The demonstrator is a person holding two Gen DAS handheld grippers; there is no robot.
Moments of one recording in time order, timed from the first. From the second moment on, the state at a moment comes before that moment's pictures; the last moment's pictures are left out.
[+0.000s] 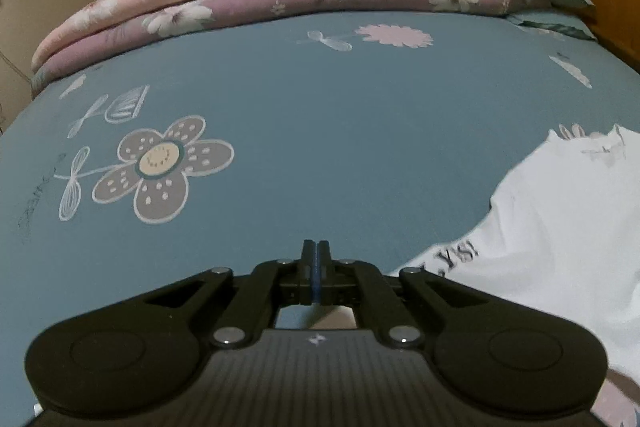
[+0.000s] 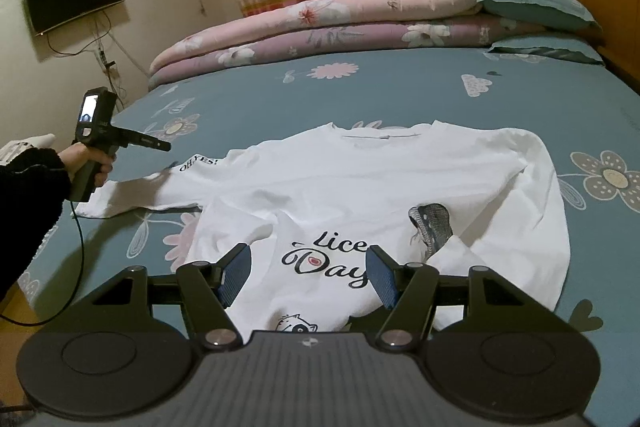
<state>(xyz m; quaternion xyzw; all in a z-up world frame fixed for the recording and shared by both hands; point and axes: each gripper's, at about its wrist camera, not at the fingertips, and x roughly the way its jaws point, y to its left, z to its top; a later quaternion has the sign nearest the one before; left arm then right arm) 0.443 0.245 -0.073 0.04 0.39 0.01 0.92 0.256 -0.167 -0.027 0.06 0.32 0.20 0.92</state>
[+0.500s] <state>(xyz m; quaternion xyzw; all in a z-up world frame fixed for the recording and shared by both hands) 0.351 0.247 -0.078 0.03 0.40 0.00 0.91 0.236 -0.155 -0.013 0.06 0.31 0.22 0.92</state>
